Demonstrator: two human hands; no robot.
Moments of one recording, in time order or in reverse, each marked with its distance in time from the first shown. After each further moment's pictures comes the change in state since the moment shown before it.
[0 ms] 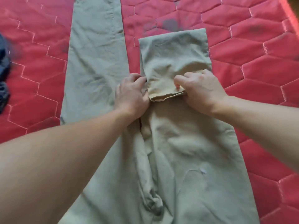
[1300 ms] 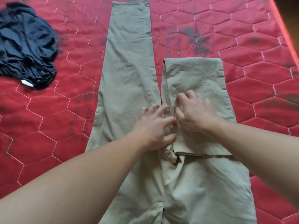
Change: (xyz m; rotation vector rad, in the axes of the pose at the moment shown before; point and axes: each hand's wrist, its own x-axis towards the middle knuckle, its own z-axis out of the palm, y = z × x) left_hand -0.151 0.001 -0.031 0.304 -0.299 0.326; right_hand -0.070 -0.099 0.001 0.036 -0.186 0.216
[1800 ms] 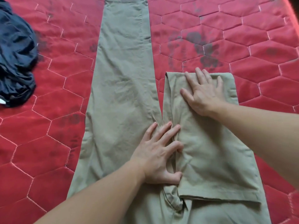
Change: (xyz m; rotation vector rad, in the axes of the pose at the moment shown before) left_hand 0.026 -0.022 0.031 -0.090 0.064 0.201; right_hand 0.129 0.055 0.005 -0.092 -0.024 0.114
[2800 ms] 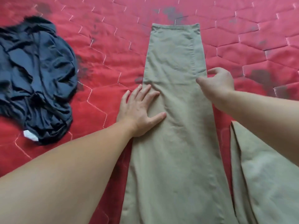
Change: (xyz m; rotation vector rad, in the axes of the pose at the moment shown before) left_hand 0.066 -0.275 -0.076 0.054 0.134 -0.526; right_hand 0.165 -0.151 -0.062 0.889 0.229 0.336
